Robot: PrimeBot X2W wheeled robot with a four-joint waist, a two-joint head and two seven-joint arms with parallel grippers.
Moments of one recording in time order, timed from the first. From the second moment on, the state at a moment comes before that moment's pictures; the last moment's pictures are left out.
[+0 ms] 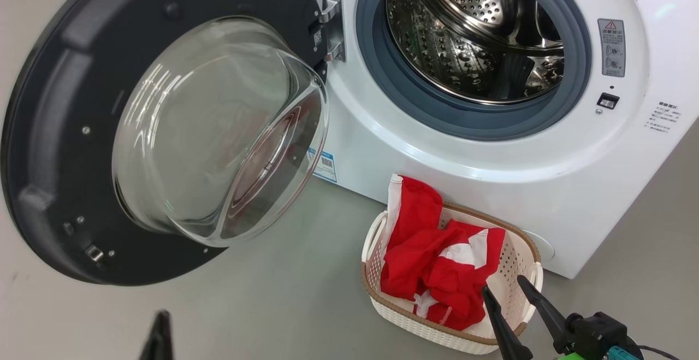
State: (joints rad) left arm 0.13 0.04 0.02 0.17 -0.36 -0.03 -0.26; right arm 0.07 -0.10 0.19 0.24 0.36 0.12 -0.26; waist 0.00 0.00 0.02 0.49
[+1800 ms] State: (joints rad) left arm -0.63 0.52 0.16 0.61 -1.28 -0.12 0.82; right arm 0.08 -0.09 0.13 0.22 0.35 0.12 -0.26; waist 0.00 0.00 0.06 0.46
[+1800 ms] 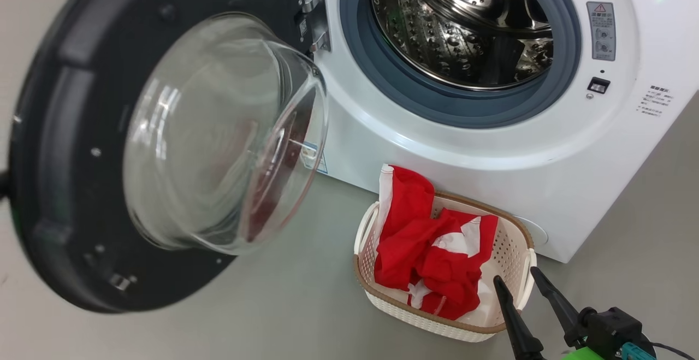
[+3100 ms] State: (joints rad) left arm -0.44 0.45 -0.14 -0.05 -1.48 -0.12 0.84; right arm 0.08 -0.07 0.10 0.21 0.35 0.12 -0.26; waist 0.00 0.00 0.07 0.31
